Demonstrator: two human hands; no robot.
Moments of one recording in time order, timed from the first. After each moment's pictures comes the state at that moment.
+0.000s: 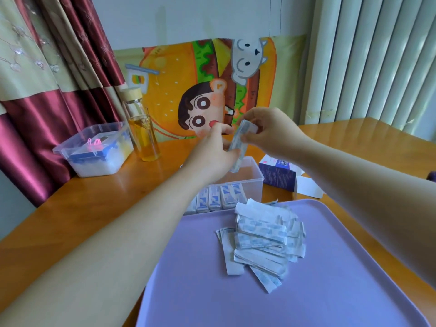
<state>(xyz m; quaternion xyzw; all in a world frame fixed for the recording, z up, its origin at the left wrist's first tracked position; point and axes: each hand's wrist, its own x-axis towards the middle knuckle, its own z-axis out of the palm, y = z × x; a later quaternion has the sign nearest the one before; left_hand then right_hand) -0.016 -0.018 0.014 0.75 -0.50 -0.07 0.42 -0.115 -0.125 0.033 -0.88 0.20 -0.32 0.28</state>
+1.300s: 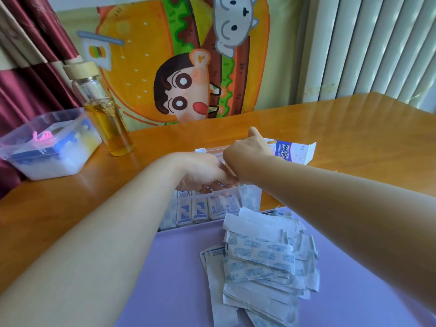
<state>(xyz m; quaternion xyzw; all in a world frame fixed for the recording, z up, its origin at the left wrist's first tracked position) 0.042 -0.092 -0.034 0.75 -0.45 -0.44 0.18 -0.043 -0.171 -0.040 -0.95 0.24 0.03 -0.22</state>
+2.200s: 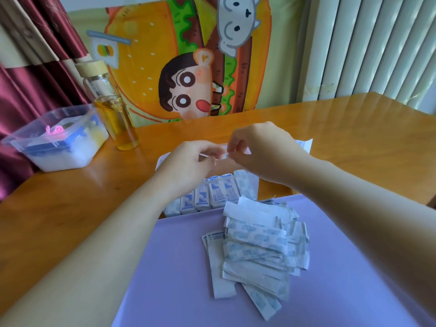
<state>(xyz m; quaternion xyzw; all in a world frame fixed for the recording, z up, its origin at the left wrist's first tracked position) 0.022 -0.034 -0.034 0.78 -0.50 -0.11 0.36 -0.105 -0.141 -0.016 -0.95 0.20 -0.23 0.09</state>
